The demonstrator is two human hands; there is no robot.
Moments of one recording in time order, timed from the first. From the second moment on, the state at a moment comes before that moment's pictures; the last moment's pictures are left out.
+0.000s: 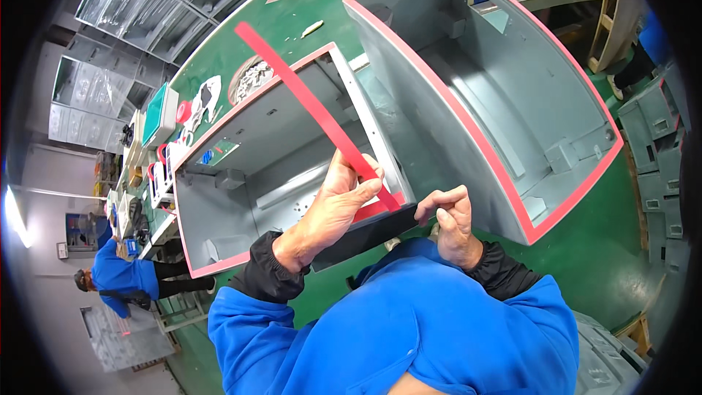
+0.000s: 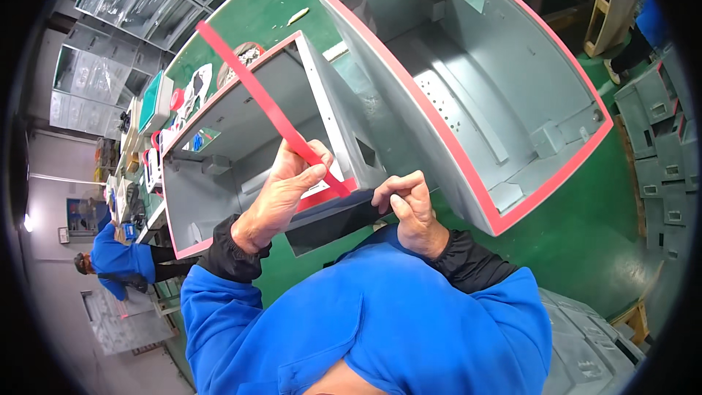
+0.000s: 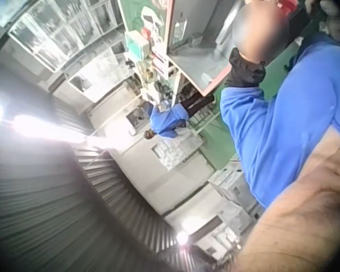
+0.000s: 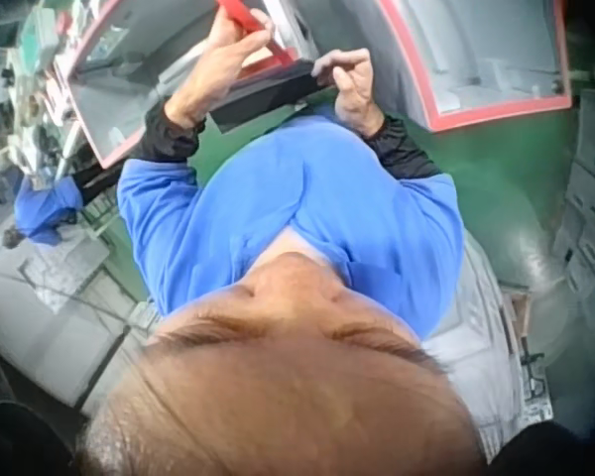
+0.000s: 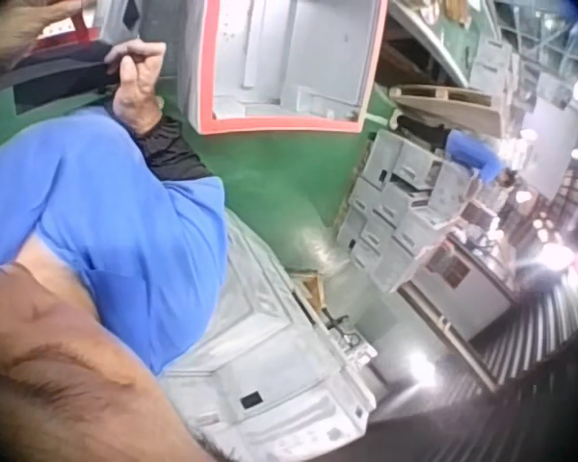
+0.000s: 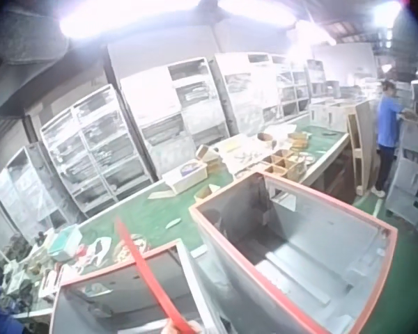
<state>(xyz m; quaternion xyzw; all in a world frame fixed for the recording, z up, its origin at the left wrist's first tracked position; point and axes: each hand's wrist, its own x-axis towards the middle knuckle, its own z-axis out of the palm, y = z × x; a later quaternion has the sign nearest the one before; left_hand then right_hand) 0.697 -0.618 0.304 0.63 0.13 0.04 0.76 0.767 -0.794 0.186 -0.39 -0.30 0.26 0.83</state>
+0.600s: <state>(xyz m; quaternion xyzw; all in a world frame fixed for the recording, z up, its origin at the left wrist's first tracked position) 0.713 -0.610 0.283 0.64 0.10 0.02 0.76 0.779 -0.772 0.183 -0.47 -0.45 0.14 0.74</state>
